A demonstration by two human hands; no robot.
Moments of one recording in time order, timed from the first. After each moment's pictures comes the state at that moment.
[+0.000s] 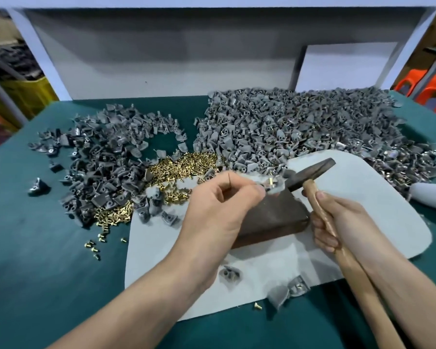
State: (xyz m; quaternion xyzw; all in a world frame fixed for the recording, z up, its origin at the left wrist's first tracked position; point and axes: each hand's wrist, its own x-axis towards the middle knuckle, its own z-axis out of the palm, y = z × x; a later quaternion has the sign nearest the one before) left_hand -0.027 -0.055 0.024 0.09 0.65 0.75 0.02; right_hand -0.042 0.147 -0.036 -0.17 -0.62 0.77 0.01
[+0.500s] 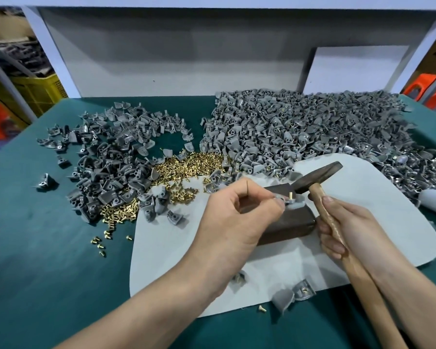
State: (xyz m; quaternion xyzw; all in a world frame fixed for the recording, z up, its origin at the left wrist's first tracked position) left_hand -0.018 -0.052 0.024 0.10 0.65 0.75 0.05; right_hand -0.043 0.147 -0.041 -0.16 -0.62 0.76 0.01
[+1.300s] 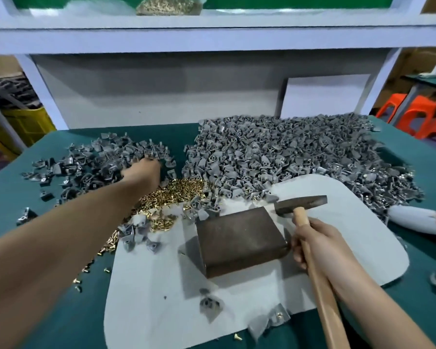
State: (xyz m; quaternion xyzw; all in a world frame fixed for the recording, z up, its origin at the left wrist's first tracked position) left_hand -0.236 -0.145 -0.021 -0.02 1.00 0.04 0.02; right_hand -0.046 0.152 -0.034 -0.19 -0.73 0.66 0.02
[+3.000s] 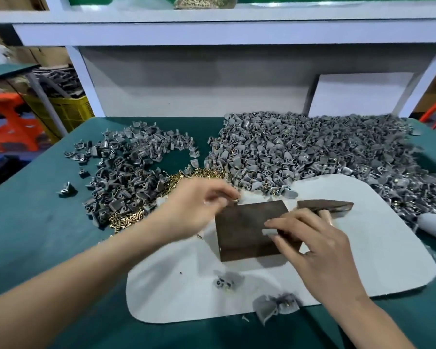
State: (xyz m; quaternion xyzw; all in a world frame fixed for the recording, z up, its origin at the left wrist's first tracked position) left_hand -0.070 -0.096 0.026 0.20 0.90 0.39 0.02; right_hand -0.021 0.120 -0.023 0.21 -0.89 0.26 0.31
